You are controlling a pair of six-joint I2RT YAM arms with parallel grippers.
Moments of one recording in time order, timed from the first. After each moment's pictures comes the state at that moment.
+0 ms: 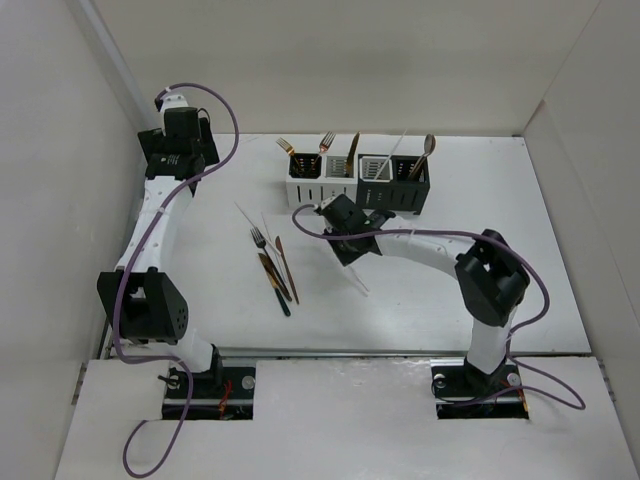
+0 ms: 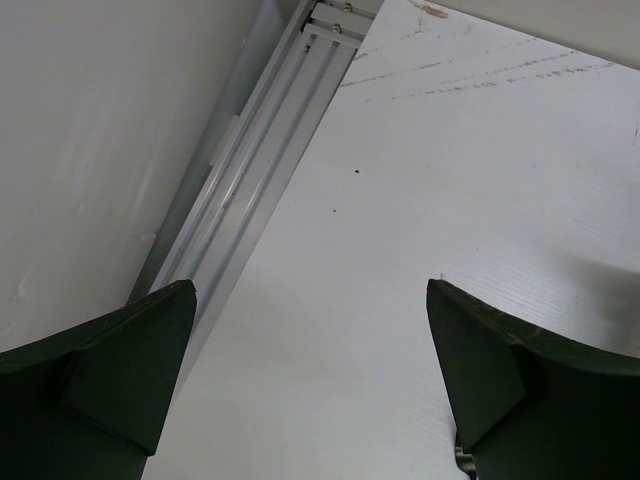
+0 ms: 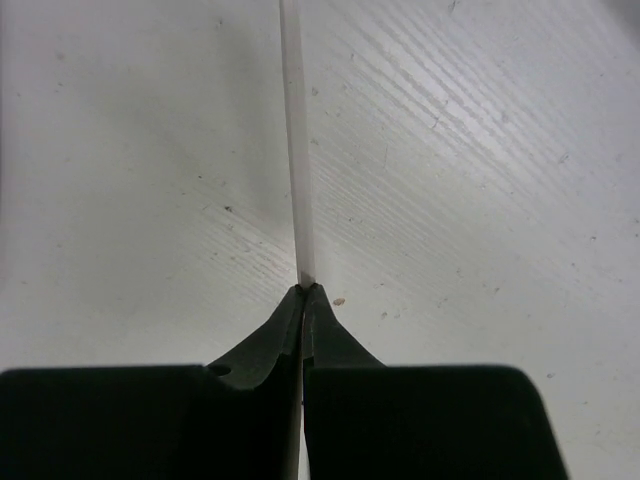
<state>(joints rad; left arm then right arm) -0.04 1.57 1.54 -0.53 -0.48 -0.15 0.81 1.86 1.35 -0.55 0.14 0.14</state>
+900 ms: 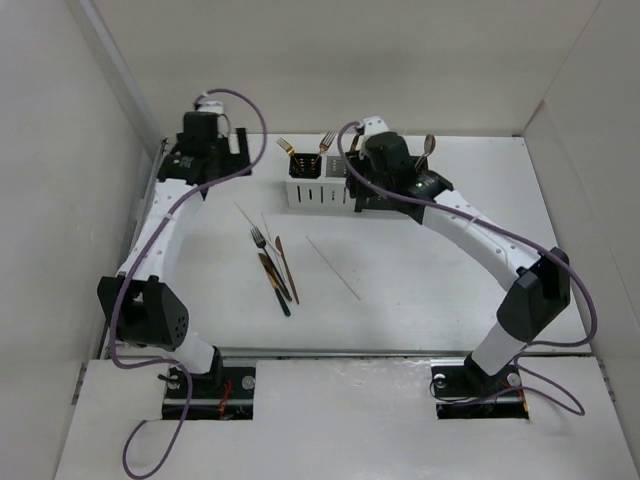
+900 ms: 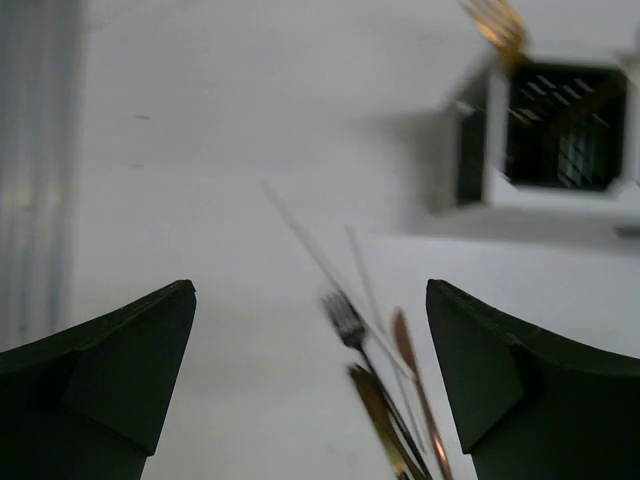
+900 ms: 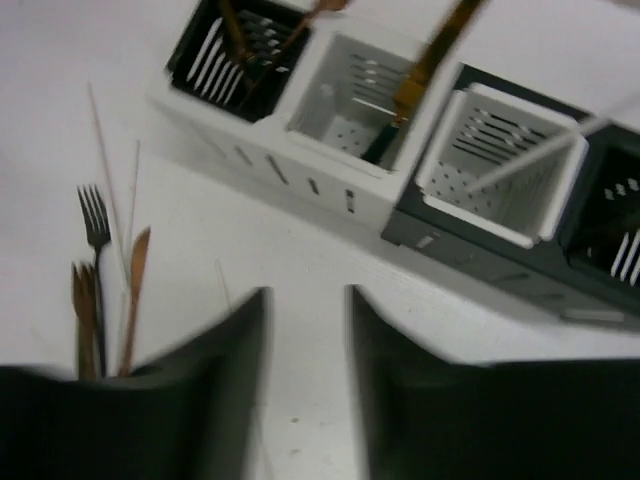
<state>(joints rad) -0.11 1.53 1.54 -0.62 -0.17 -0.14 0.65 1.65 1.53 -0.40 0.19 0.17</state>
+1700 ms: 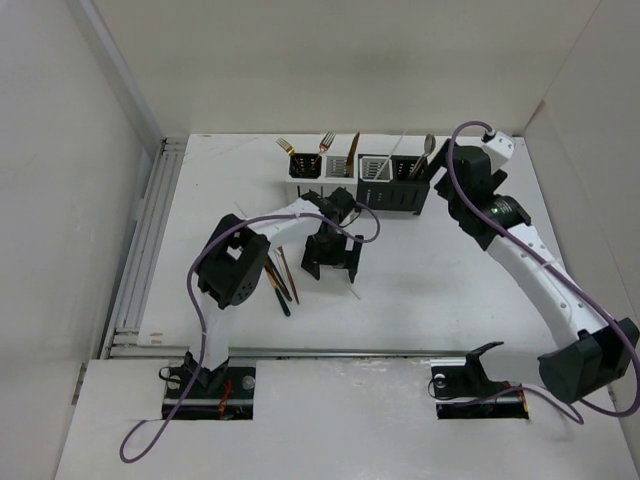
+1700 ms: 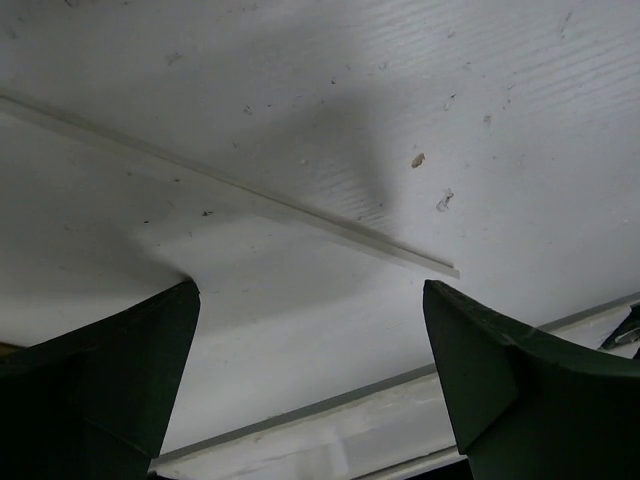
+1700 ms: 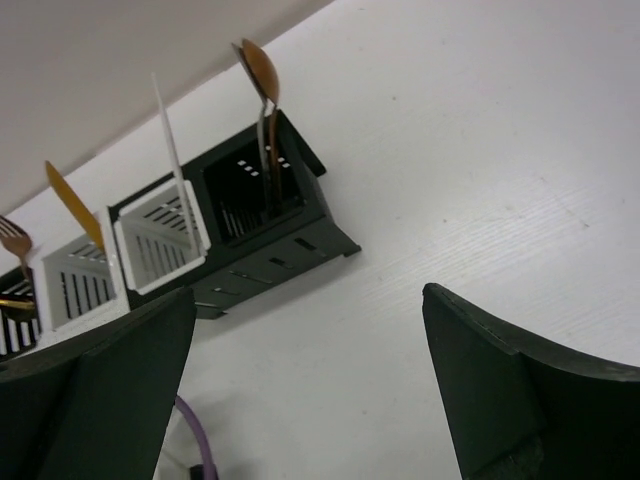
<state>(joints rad) -0.72 2.06 1.52 -0.89 0.22 -0.49 0.39 1.26 1.26 -0.48 0.61 0.66</state>
